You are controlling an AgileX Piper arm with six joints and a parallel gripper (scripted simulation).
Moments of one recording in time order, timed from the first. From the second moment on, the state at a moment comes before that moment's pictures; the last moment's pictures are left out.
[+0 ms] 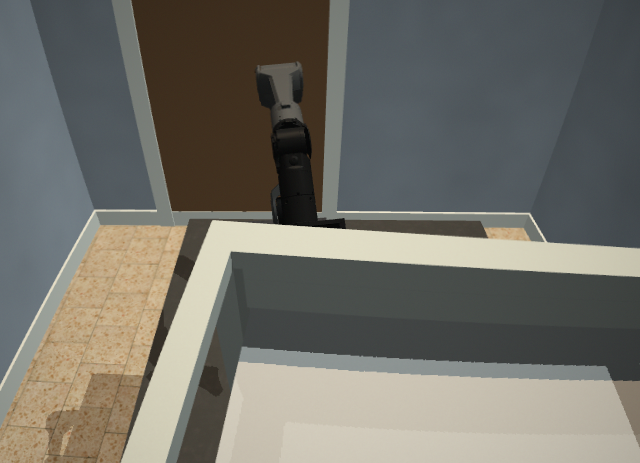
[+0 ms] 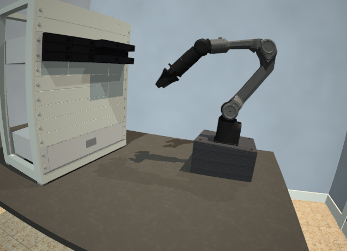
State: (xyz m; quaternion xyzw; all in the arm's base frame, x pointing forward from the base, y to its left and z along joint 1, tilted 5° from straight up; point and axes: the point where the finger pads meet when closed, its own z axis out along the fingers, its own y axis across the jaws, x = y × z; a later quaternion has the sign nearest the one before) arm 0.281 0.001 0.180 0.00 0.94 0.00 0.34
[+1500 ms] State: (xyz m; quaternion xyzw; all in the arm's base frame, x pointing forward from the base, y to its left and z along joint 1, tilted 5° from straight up) arm 0.339 0.094 0.252 0.12 0.82 0.23 0.50
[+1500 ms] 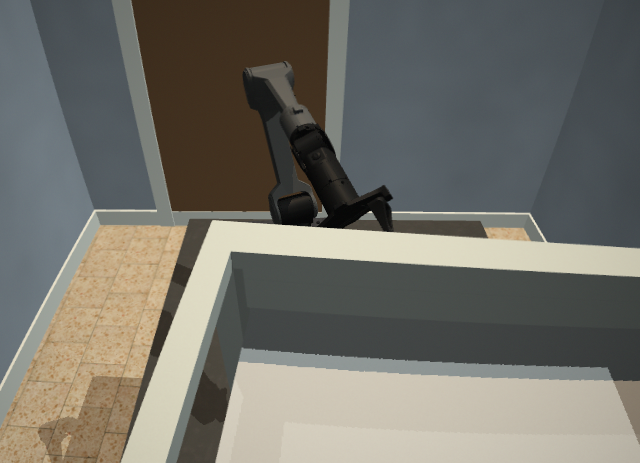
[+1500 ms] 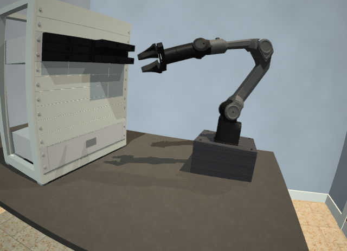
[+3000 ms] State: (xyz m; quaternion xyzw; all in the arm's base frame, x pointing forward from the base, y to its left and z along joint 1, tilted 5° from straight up) arm 0.342 0.072 0.304 0.53 0.49 0.42 0.56
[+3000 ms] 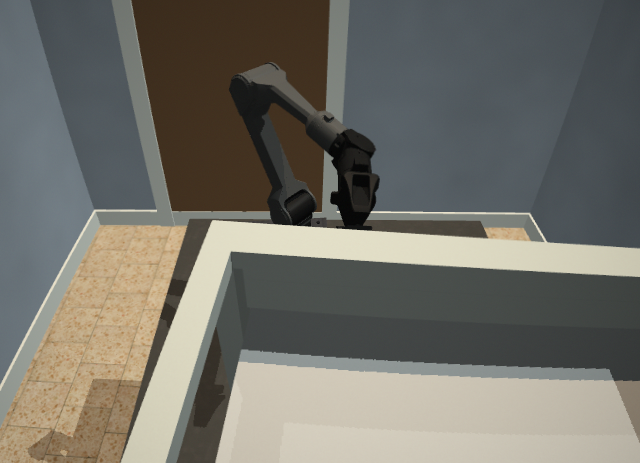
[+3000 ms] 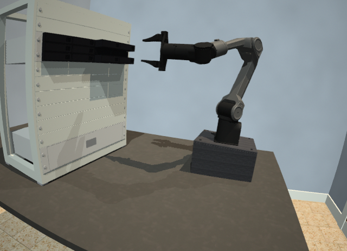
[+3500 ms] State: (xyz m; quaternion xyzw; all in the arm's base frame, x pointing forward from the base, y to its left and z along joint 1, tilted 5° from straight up) arm 0.339 0.067 0.301 0.54 0.47 0.42 0.56
